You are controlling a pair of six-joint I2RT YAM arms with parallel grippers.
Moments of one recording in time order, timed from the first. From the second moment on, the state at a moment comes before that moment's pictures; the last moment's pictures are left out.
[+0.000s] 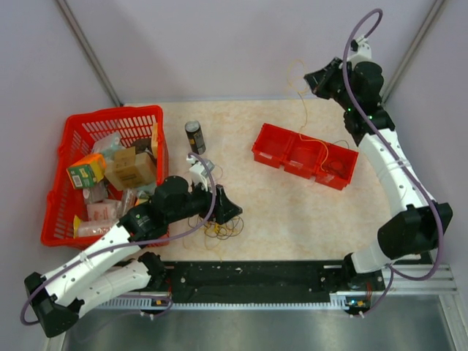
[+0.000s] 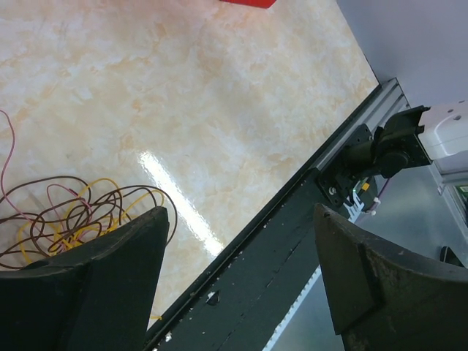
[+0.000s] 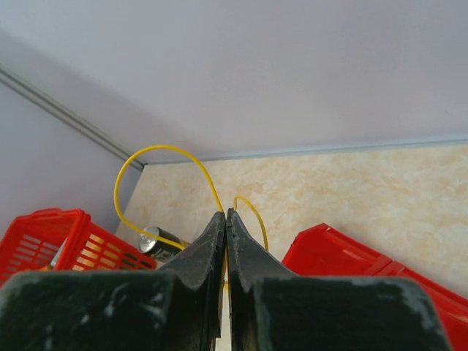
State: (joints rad) left arm -0.82 0.78 0.74 -0.35 0.19 -0.57; right arm 0.20 1.47 1.51 -0.09 -0.19 0.53
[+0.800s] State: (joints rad) left arm -0.82 0.81 0.75 -0.33 0.19 -0.57; right arm 0.20 1.54 1.87 -0.26 -0.13 0.38
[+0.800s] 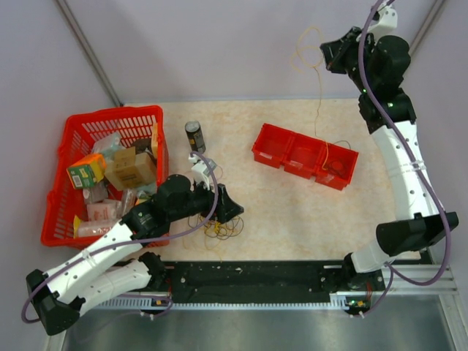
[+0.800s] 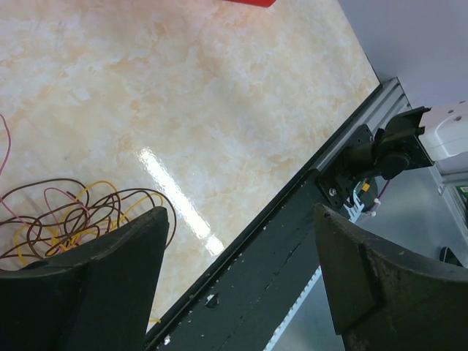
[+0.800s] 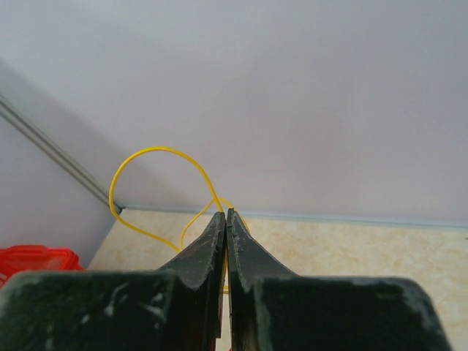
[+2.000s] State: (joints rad) left arm -0.82 0.78 0.75 -0.32 0.20 -0.57; right arm 0.17 1.53 1.58 0.07 -0.26 0.57
